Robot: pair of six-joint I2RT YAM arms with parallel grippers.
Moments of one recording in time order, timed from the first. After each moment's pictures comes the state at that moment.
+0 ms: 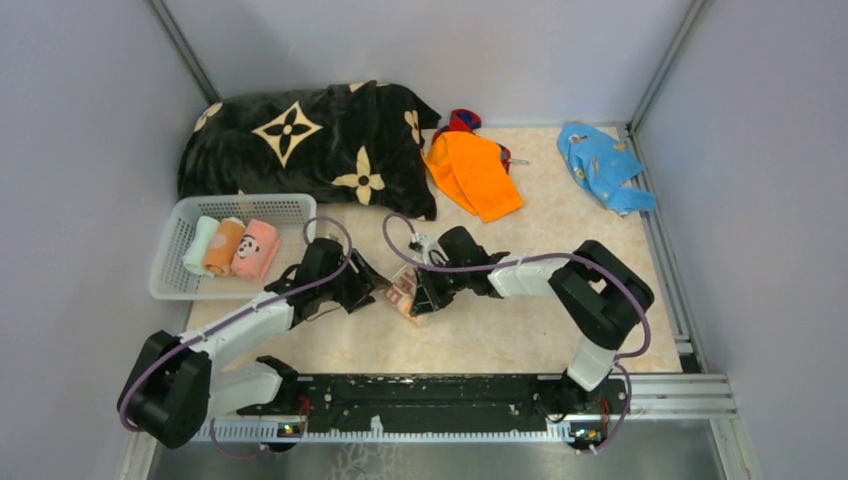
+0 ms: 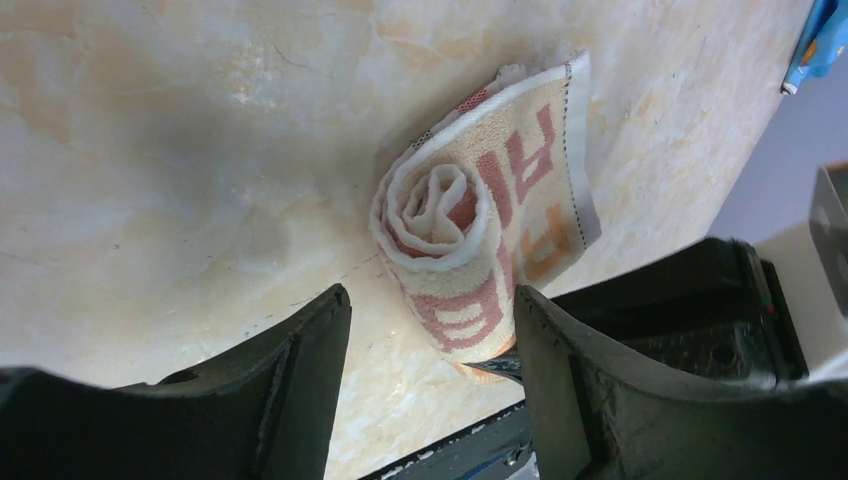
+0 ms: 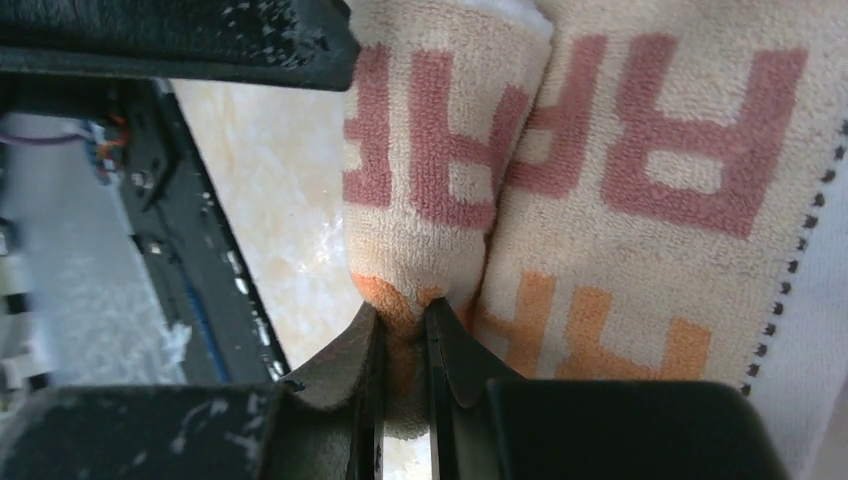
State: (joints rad) left arm -0.51 1.13 0.46 -0.12 0.15 -1.10; right arm 0.83 1.69 0.81 0.07 -0.53 0.26
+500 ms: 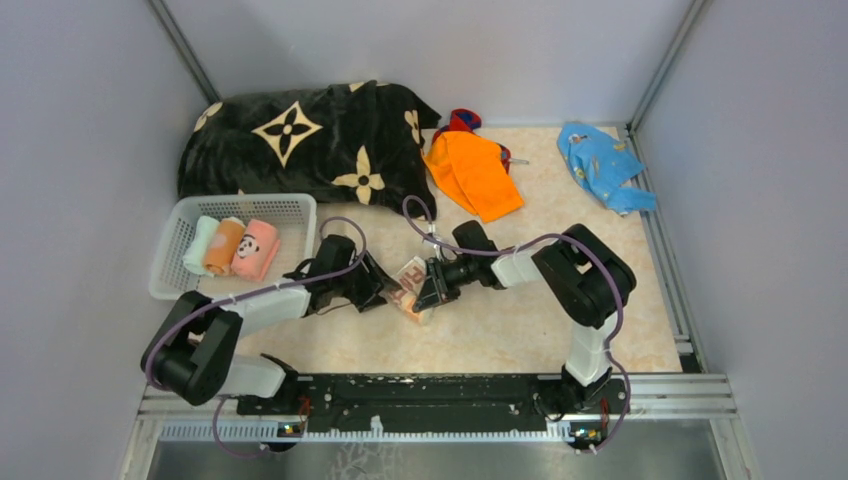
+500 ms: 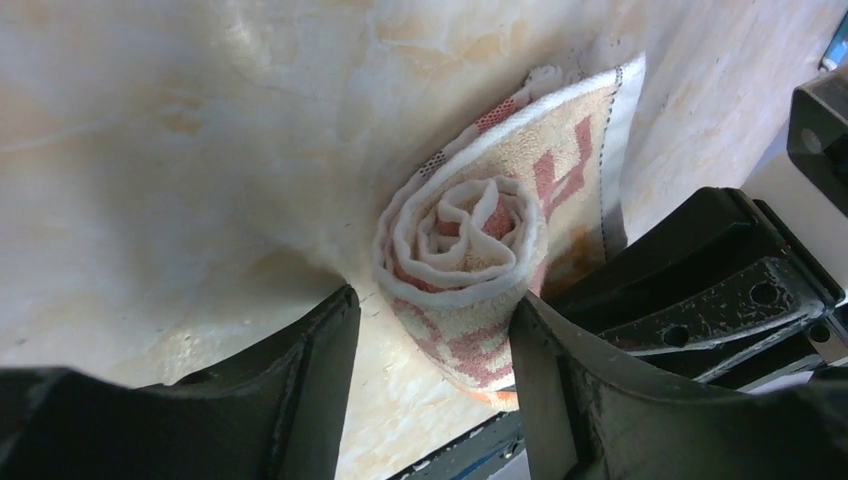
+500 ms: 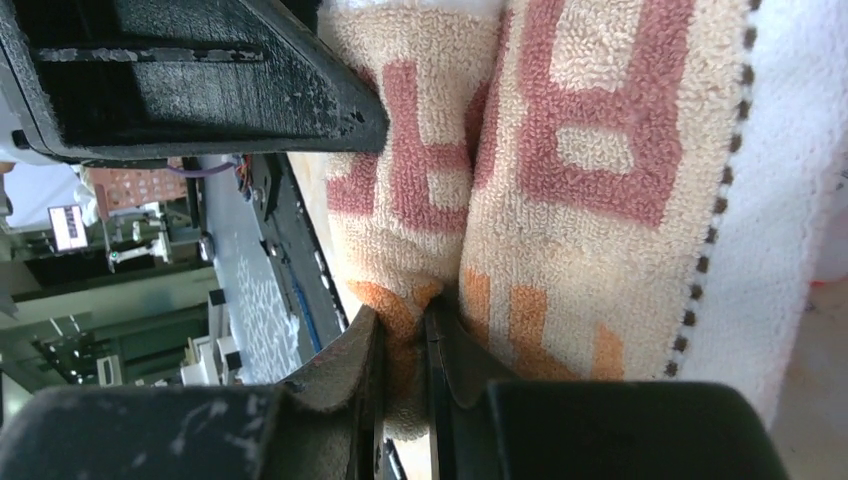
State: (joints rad) left arm -0.52 1.34 0.48 0.01 0.23 -1.11; right arm 0.67 1.85 0.79 0.24 -0.87 0.52
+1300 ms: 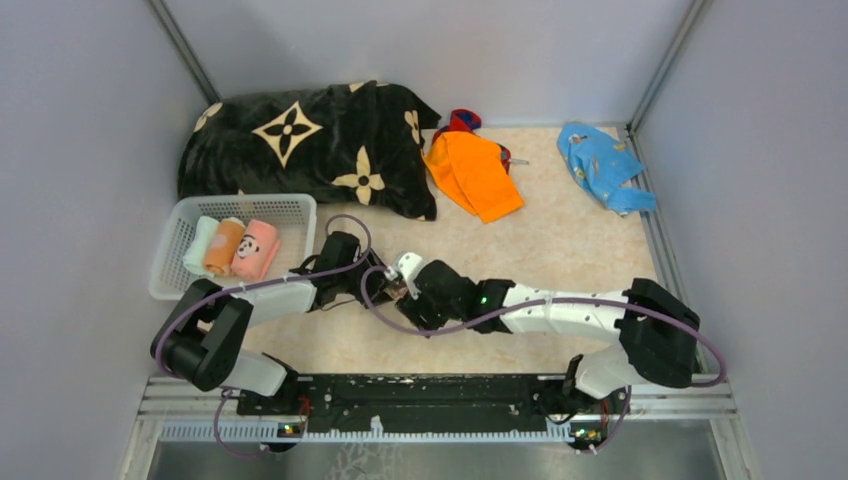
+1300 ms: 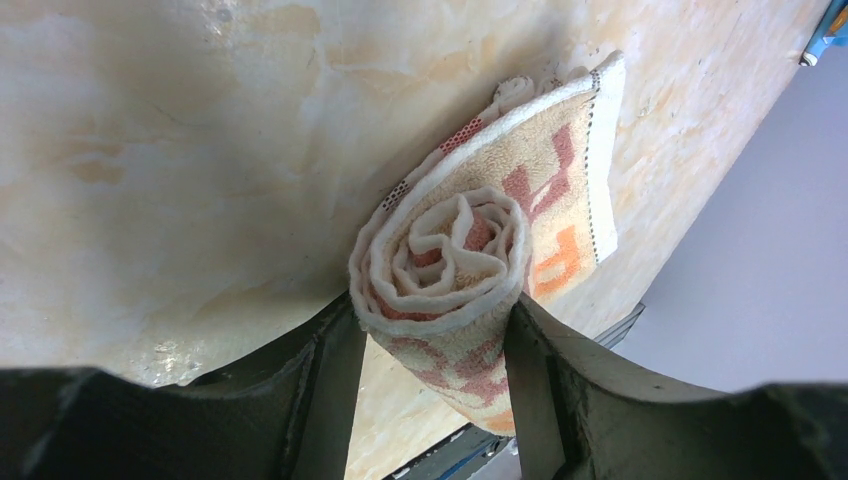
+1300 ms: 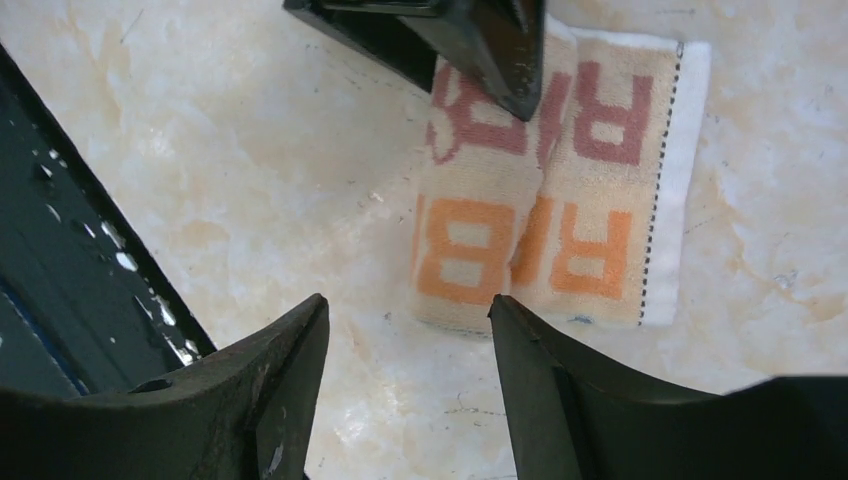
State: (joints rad) left arm -0.52 1.44 0.51 0.08 0.26 -1.13; right arm 1.11 1.40 0.83 -0.20 0.07 0.13
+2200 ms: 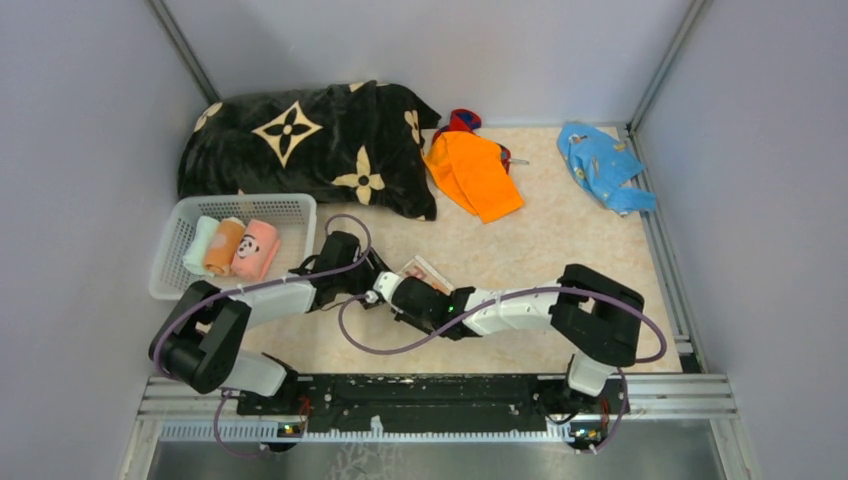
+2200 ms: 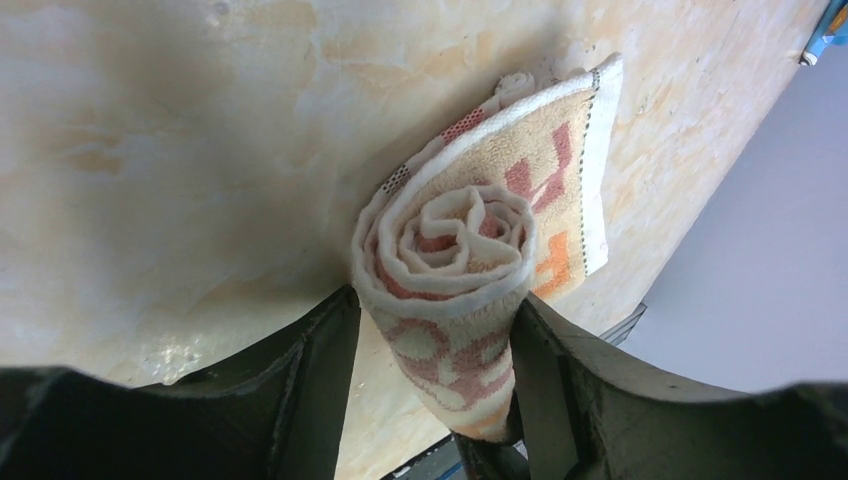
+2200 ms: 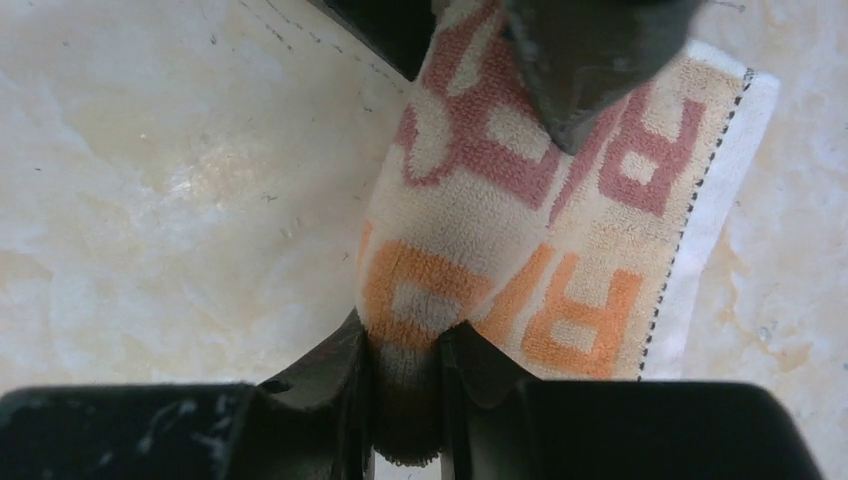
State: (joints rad) left arm -0.52 1.43 0.52 0.08 0.26 -1.13; right arm 1.21 1.68 0.87 -0.12 0.31 -0.07
